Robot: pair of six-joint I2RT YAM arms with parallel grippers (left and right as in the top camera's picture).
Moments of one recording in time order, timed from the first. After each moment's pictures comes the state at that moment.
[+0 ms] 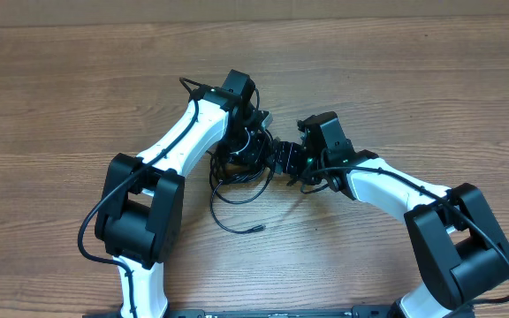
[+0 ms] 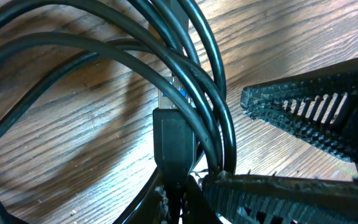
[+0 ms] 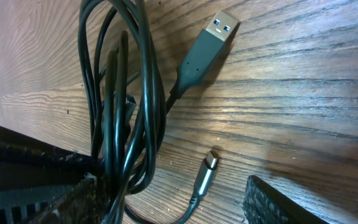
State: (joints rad) left arm -0.41 2.05 1.52 -0.98 0.39 -0.07; right arm 0.45 1.78 0.90 -0.07 -0.43 0.76
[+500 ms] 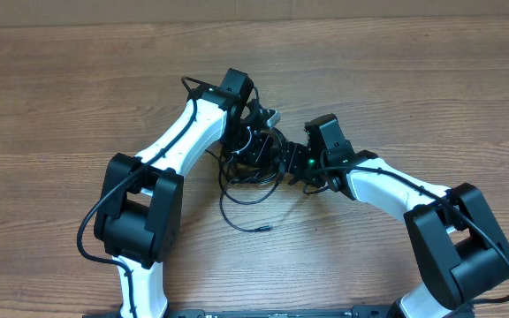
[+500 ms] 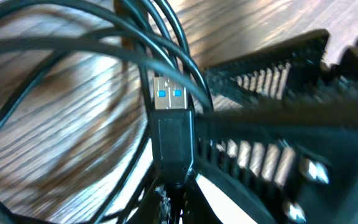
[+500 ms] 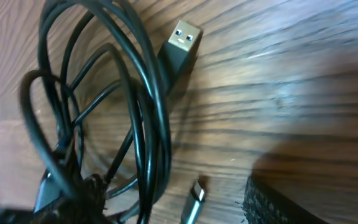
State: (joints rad) left arm -0.40 2.05 1.52 -0.97 0.55 0.05; right arm 0.45 1.78 0.90 -0.12 -0.29 0.83
